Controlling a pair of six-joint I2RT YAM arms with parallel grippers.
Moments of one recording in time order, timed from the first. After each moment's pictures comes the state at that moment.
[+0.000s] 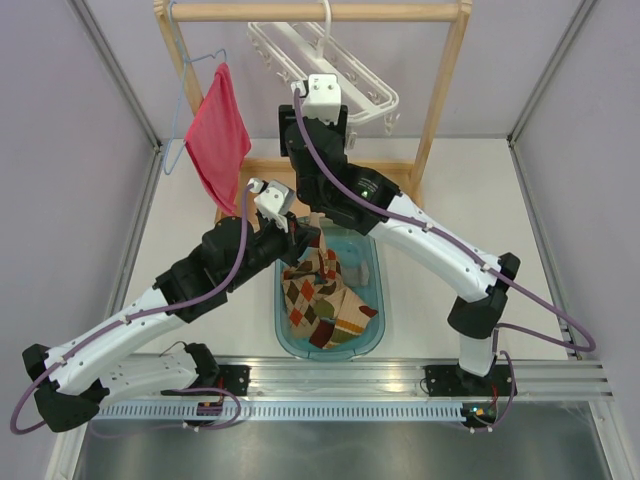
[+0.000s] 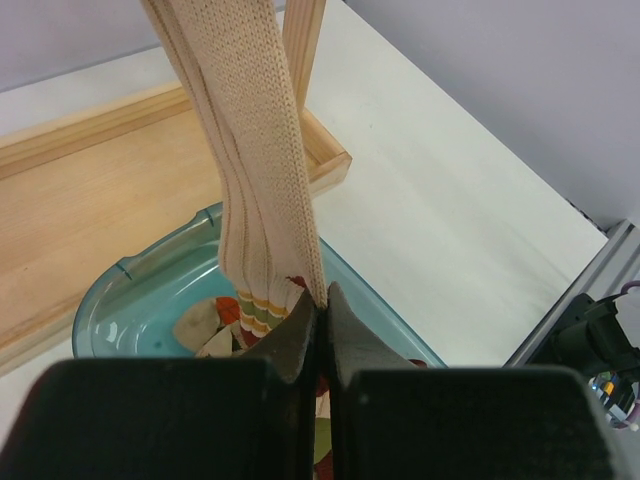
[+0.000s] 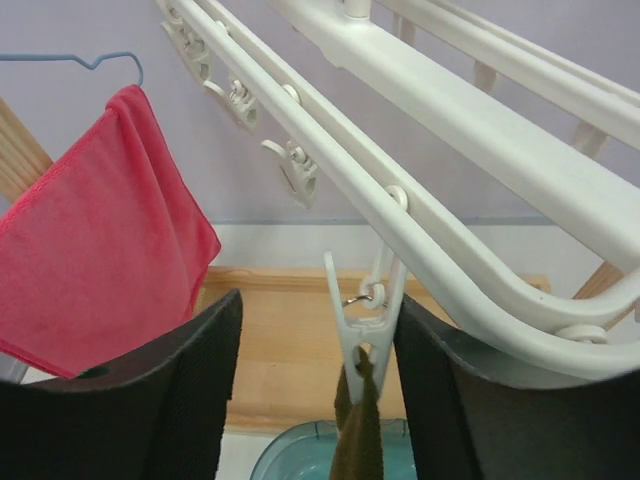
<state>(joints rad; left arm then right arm) -0.96 0.94 1.03 -0.25 -0.18 -0.24 1.04 1.88 2.22 -0.43 1.00 0.17</state>
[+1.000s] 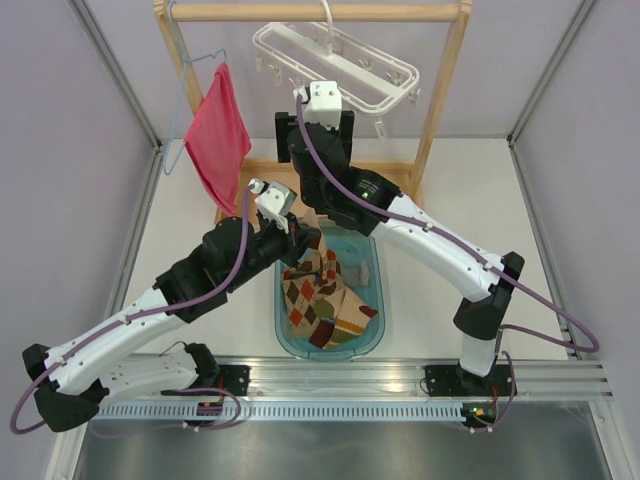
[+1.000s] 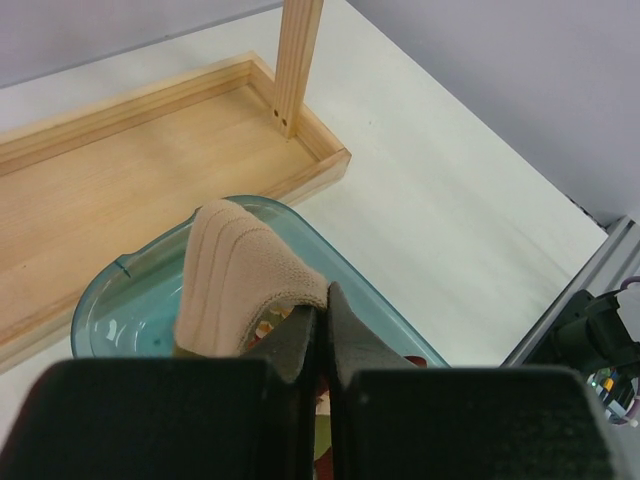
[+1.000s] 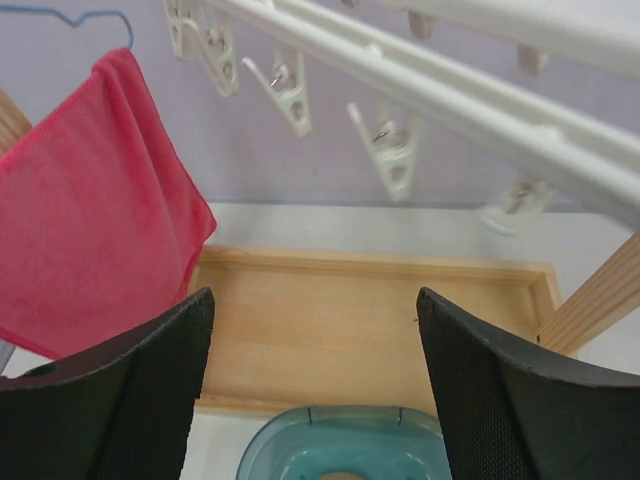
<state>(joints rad) -0.96 0.94 1.03 -0.26 -0.18 -0.24 1.02 1.86 2.15 -0.41 0.97 0.19</state>
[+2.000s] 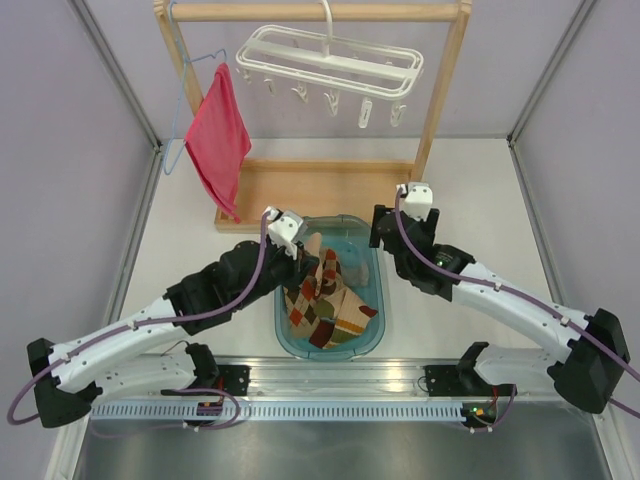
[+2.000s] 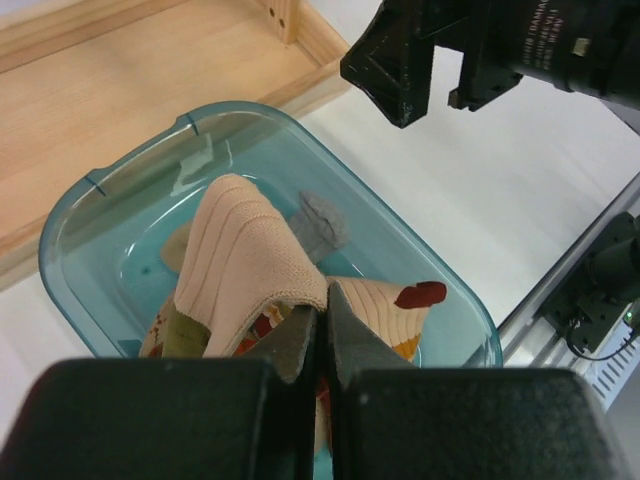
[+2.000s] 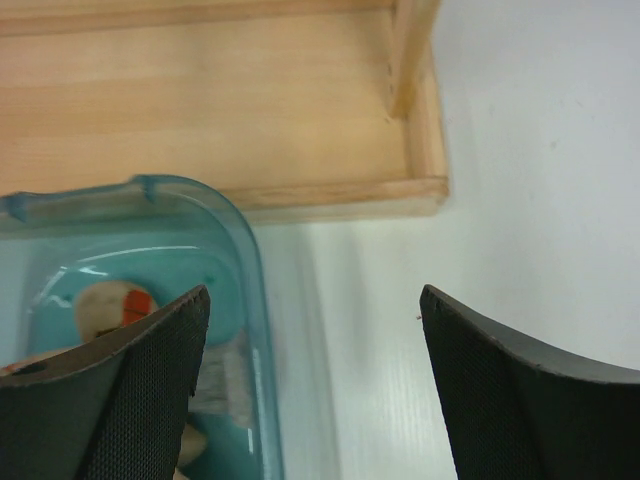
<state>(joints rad) -1.03 0.89 0.88 -0.29 -0.24 -0.26 0.83 1.20 0.94 -0.34 0.77 0.53</state>
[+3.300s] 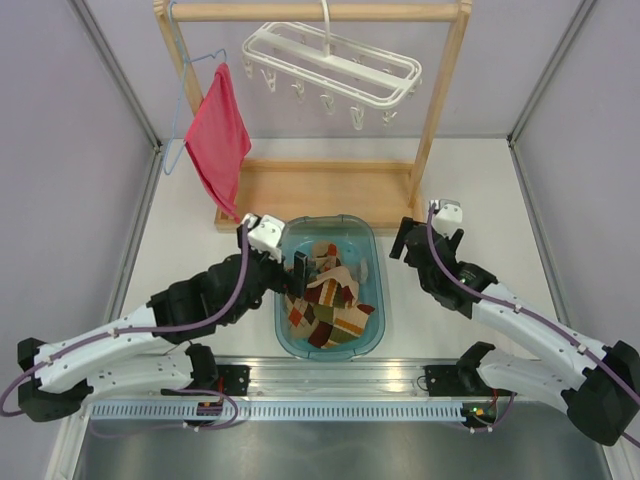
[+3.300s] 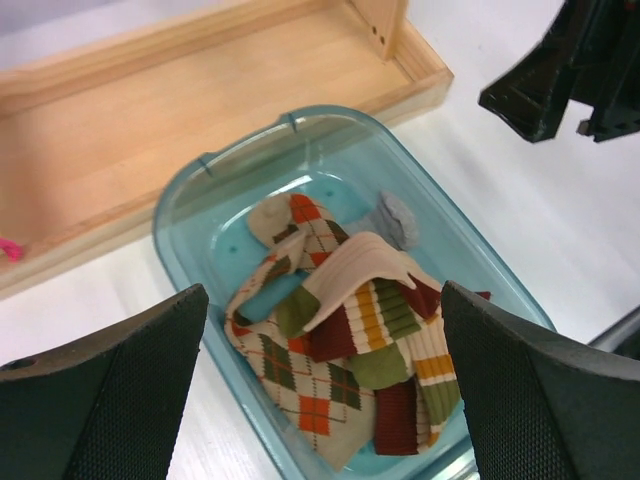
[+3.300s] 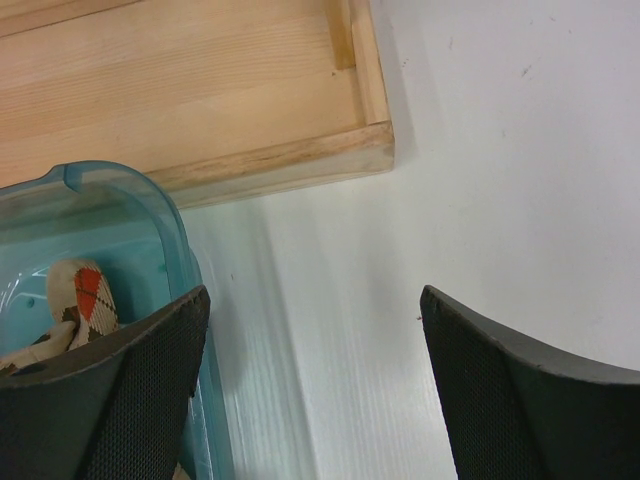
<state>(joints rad) -1.17 0.84 0.90 -0.40 -0.56 -0.28 0.70 1.01 0.70 -0.32 0.68 0.63</state>
